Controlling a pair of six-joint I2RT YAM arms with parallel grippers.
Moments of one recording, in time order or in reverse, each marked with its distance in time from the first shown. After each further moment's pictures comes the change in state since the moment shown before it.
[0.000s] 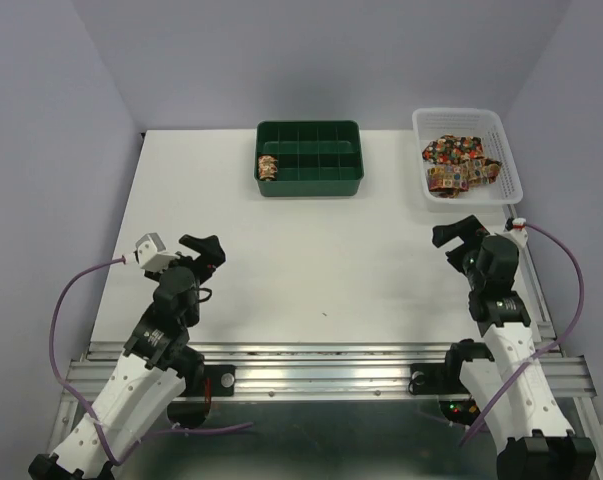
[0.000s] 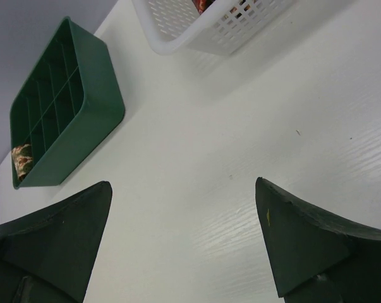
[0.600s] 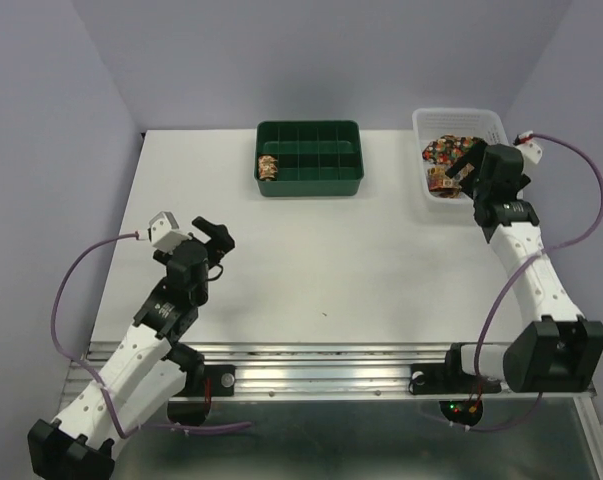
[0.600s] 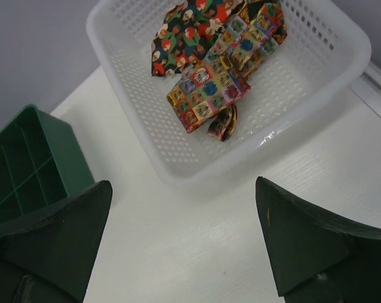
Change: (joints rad) left arm 0.000 0.216 0.089 0.038 0.019 0.010; right arm -0.001 0.535 0.589 -0.104 0.227 -0.186
